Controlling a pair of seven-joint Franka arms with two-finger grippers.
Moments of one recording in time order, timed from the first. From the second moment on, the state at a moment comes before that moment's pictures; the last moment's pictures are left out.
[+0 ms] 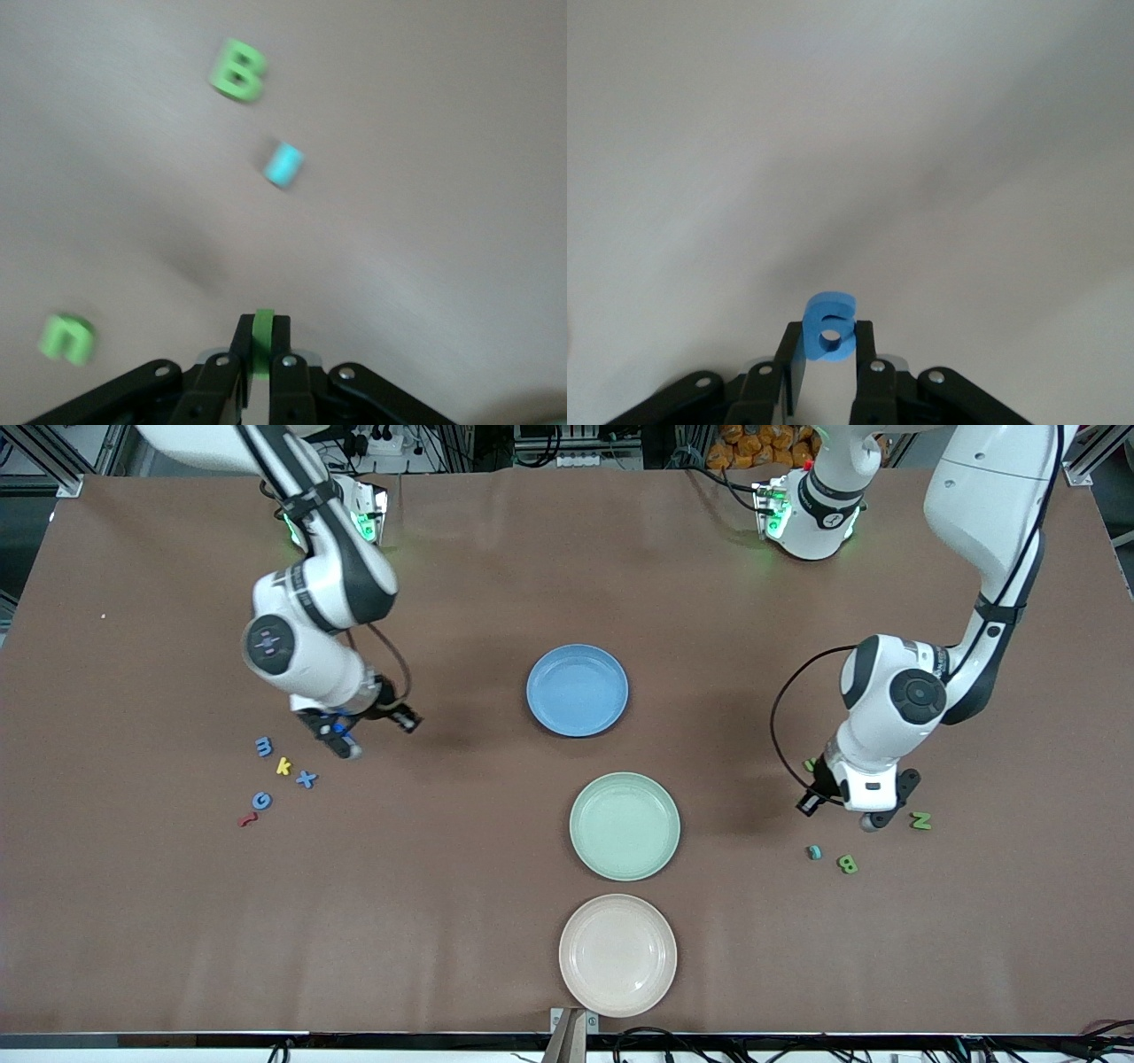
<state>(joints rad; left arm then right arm) -0.01 0.45 -0.21 -2.03 0.13 2.65 -1.08 0.20 0.22 0.25 -2.16 0.23 2.33 1.00</state>
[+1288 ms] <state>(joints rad) -0.34 0.72 -0.23 -1.62 0.14 2.63 -1.39 0.57 0.50 0.24 -1.83 0.08 2.36 1.42</state>
